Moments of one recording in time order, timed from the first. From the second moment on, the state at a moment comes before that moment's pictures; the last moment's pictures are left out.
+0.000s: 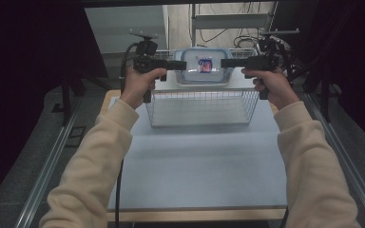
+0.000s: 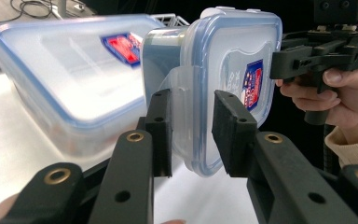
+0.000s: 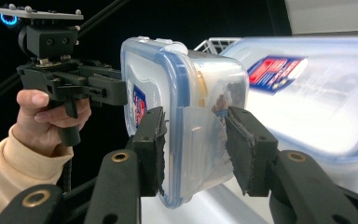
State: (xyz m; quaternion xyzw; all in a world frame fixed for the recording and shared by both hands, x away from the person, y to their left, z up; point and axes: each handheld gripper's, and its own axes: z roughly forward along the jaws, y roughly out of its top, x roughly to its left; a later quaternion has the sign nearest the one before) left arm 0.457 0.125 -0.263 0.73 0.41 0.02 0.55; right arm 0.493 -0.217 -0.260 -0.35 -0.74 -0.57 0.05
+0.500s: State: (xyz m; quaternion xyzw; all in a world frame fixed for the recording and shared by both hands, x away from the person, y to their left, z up) left arm 0.511 0.127 -0.258 0.71 0.44 0.00 0.55; right arm 0.546 -0.210 -0.253 -0.39 -0.72 -0.57 0.05
